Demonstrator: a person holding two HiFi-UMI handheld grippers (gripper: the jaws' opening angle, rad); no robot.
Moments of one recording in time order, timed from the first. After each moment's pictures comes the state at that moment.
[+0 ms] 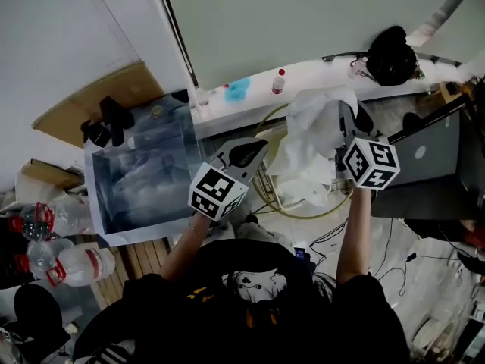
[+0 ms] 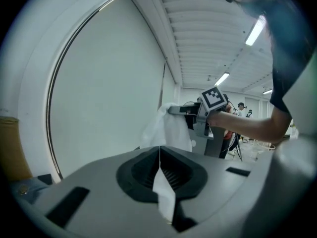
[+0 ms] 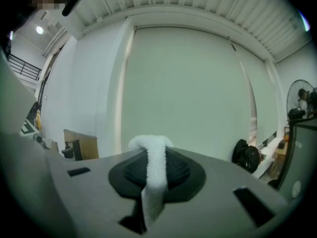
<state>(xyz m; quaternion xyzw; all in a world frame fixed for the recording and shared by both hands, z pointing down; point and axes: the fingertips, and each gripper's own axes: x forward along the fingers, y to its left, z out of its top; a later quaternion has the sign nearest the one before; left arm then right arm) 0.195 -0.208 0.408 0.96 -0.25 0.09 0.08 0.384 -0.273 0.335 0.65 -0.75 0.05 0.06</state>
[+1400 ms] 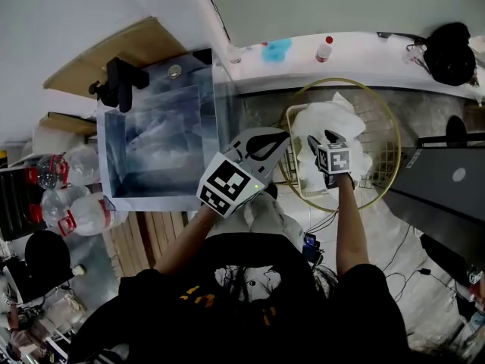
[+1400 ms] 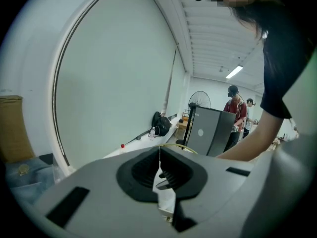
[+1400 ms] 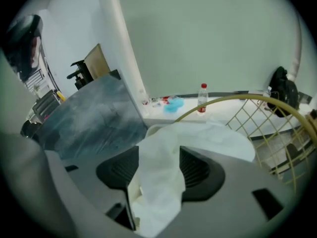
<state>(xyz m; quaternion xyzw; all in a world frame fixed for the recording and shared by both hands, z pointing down) 0.201 -0.229 0.467 0.94 -0.28 0.16 0.13 0.317 -0.261 0.745 0.44 -0.76 0.33 0.34</state>
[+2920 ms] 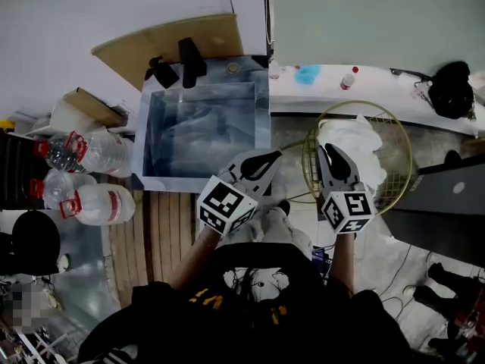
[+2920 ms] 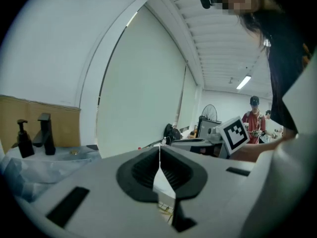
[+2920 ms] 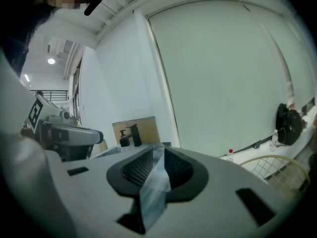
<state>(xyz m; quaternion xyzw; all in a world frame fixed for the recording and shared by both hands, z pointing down) 0.047 -0.116 0.418 0.91 -0.37 0.09 0.13 0.149 -0.155 0.453 0.48 -0.86 0.15 0.07</state>
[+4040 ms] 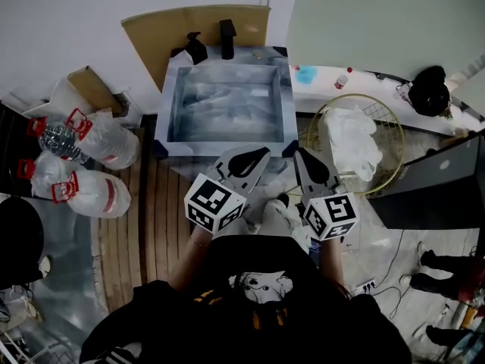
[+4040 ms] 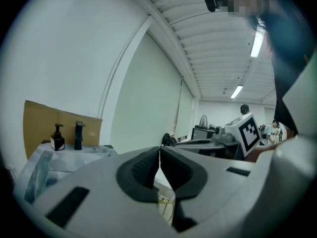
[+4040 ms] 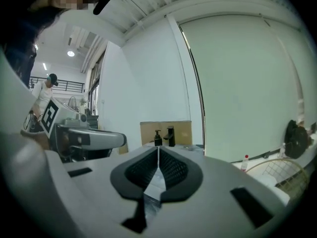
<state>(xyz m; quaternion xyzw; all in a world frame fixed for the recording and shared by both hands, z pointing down) -0.092 0.042 0.389 0.92 -0.38 0.02 0.10 -0.022 0.026 0.403 0.44 -0.89 0.08 0.08</state>
